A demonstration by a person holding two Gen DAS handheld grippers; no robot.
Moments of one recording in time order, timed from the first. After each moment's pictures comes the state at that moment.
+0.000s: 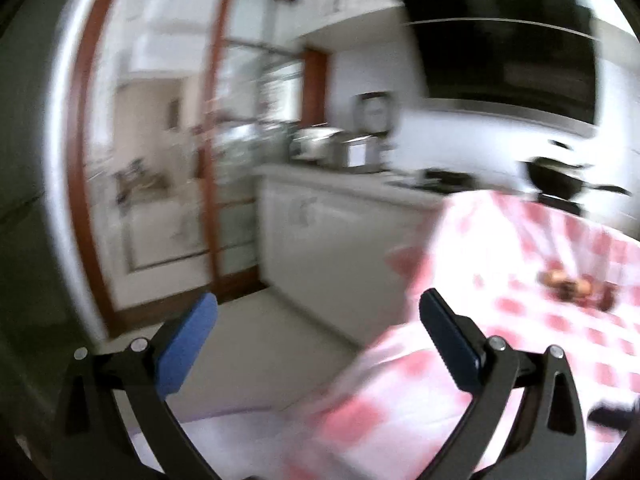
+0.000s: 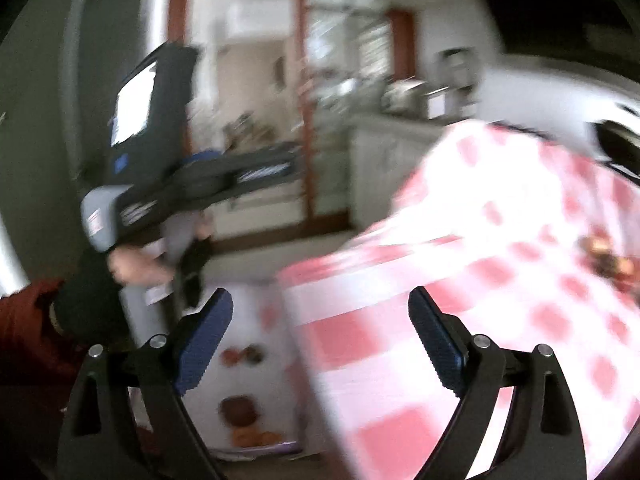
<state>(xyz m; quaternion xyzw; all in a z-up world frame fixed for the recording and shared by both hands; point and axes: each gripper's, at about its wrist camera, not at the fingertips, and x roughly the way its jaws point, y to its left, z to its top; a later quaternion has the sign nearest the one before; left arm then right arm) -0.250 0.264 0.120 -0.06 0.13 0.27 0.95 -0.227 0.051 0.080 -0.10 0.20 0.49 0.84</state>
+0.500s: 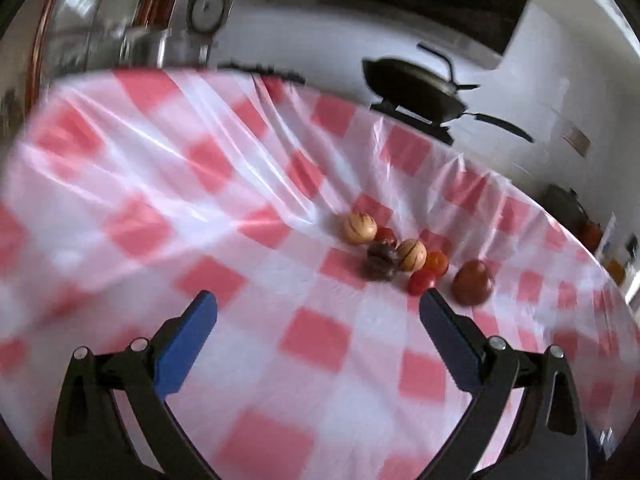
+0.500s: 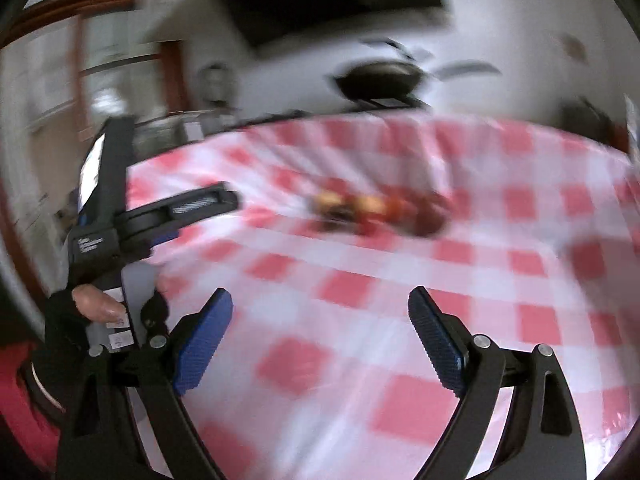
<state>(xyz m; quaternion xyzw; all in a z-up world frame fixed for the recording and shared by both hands) 0.042 0.066 0.077 -0.18 0.28 0.03 0.94 -0.039 -0.173 0.056 0.04 0.25 0.17 0.95</state>
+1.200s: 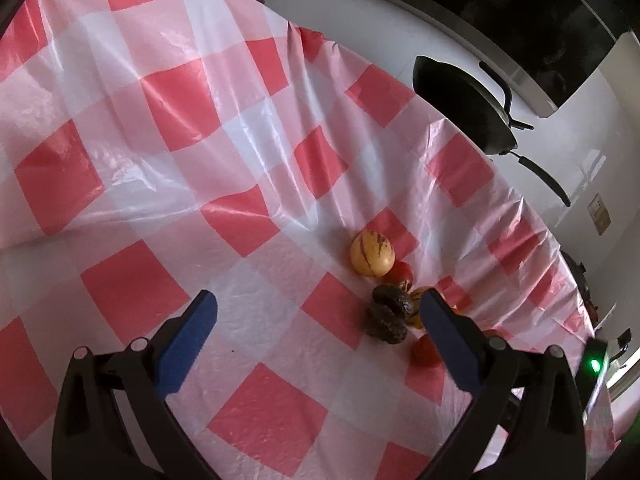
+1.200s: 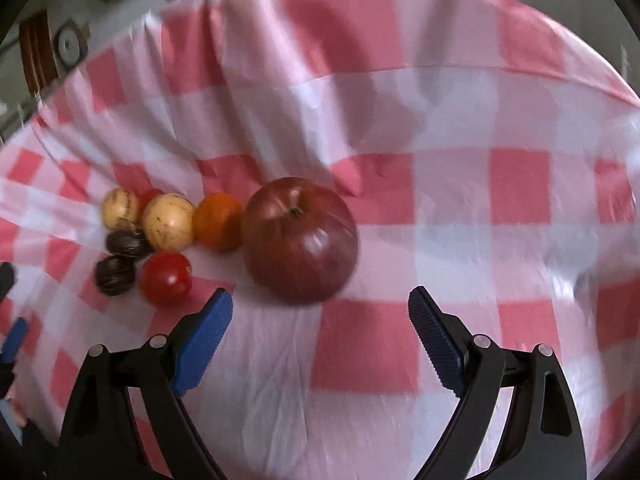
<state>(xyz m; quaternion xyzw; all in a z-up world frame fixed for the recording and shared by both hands) 0.103 0.090 0.038 -0.30 0.27 0.05 0.91 0.210 -0.189 -0.006 0.02 0.40 0.01 0.91</state>
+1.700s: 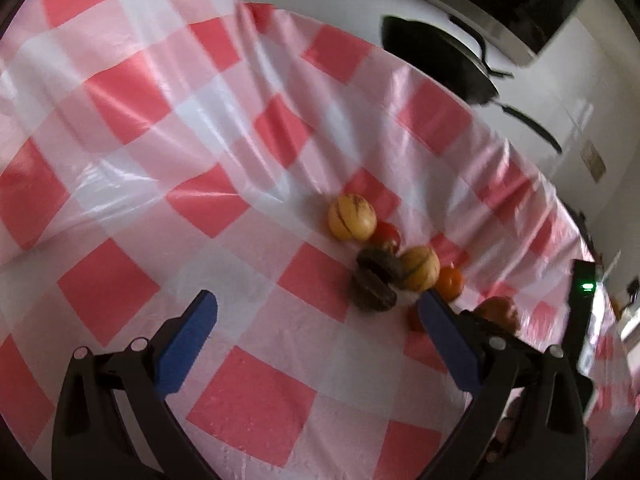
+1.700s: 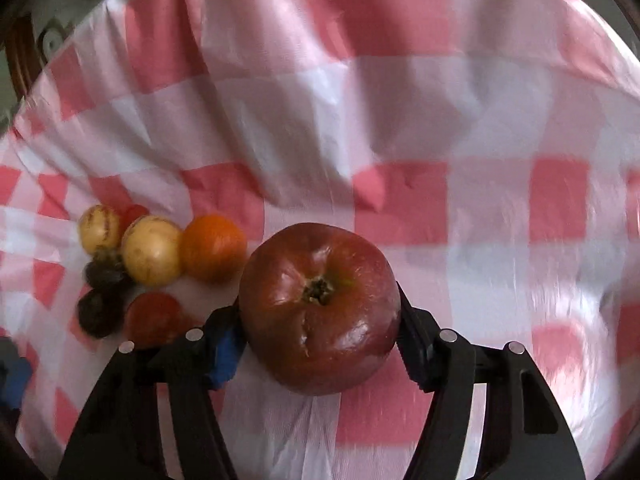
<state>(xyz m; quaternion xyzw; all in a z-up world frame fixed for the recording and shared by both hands) 0.116 0.063 0.034 -0.22 0.32 0.01 0.92 0.238 -0.185 -0.014 0.06 0.42 0.00 0.90</state>
